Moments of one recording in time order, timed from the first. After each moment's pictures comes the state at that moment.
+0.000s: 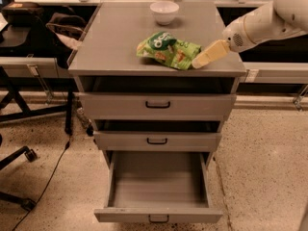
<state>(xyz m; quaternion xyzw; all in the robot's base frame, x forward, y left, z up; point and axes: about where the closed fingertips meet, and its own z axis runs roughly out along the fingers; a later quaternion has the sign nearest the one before) 0.715 -0.181 0.895 -0.41 0.82 0.13 0.39</state>
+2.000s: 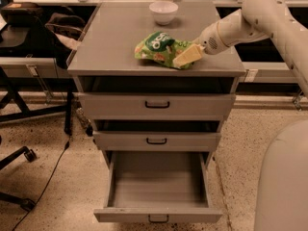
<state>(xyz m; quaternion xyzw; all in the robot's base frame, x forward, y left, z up) 0.751 -0.120 0.859 -0.44 0.80 0.19 0.37</state>
